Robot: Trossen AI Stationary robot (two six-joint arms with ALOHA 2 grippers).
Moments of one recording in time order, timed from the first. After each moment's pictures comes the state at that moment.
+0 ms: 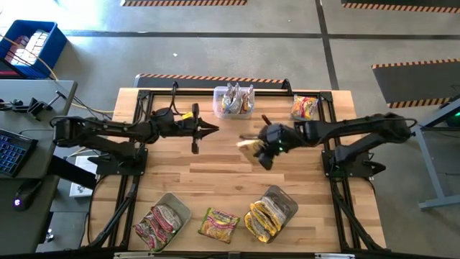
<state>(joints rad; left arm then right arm) 0.24 1.19 0.50 0.70 0.20 0.20 0.03 1.33 1.03 -0.51 0.00 0.55</state>
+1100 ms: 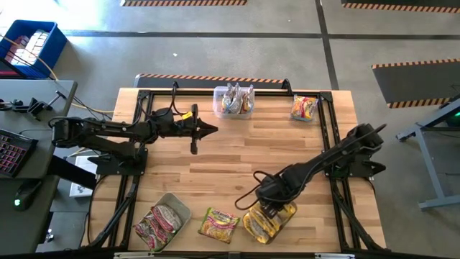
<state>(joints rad) 0.25 1.18 0.49 0.67 0.20 0.13 0.47 1.73 1.33 -1.01 -0.24 1.28</state>
